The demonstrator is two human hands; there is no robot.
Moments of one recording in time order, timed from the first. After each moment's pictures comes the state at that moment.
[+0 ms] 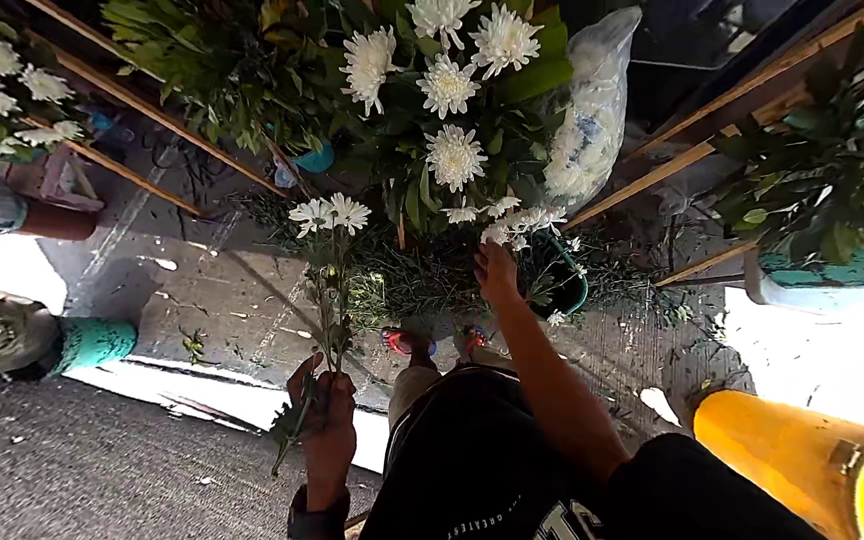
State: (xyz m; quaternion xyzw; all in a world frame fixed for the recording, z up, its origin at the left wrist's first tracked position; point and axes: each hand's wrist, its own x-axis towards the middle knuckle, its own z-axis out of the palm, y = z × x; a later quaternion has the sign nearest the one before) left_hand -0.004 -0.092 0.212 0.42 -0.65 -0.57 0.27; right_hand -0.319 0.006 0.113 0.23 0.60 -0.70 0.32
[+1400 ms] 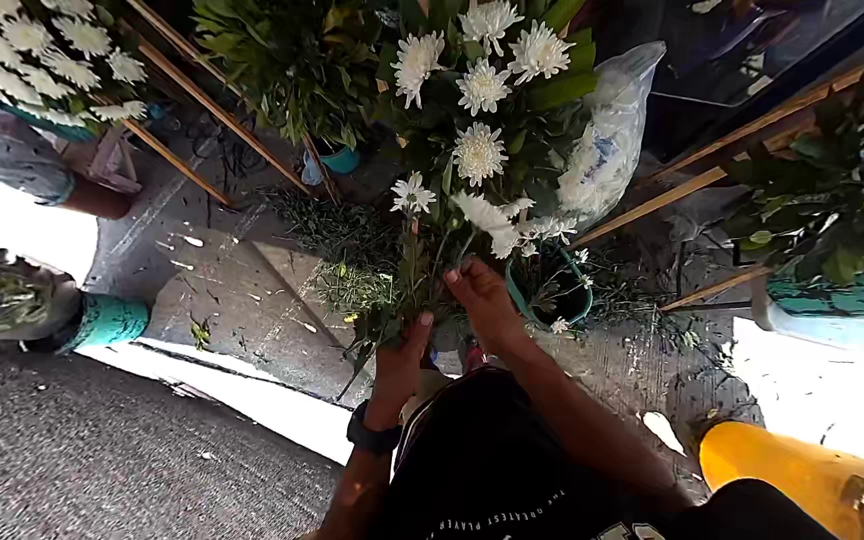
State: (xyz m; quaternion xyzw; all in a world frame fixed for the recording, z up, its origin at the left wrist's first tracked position) left_hand -0.077 -0.049 0.234 0.35 -0.59 -0.70 0.22; right_hand -0.226 0.031 0.232 -0.18 0.54 -0.74 0.36
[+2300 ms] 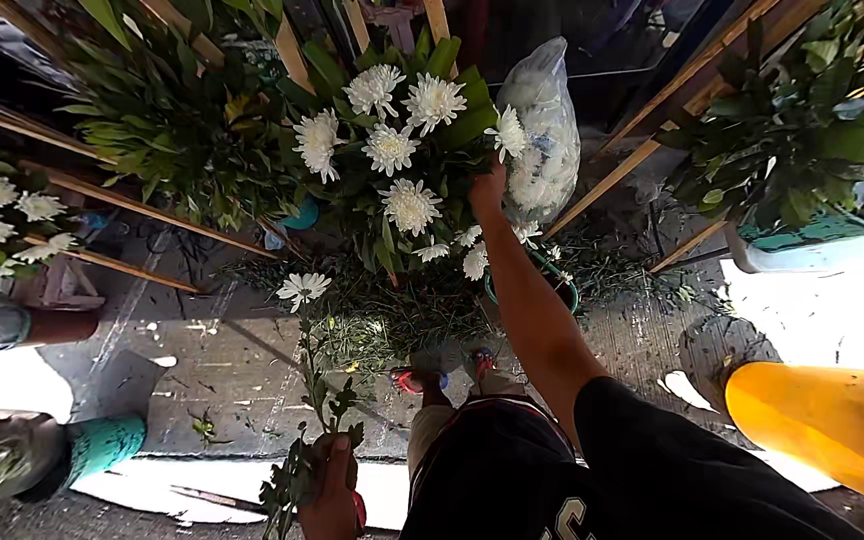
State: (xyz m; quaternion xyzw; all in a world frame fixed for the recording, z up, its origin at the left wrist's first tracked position) left_hand -0.023 -0.082 0.243 0.46 -0.60 -0.61 0.23; right_hand -0.510 -0.043 0.162 -0.03 0.78 -0.62 0.00
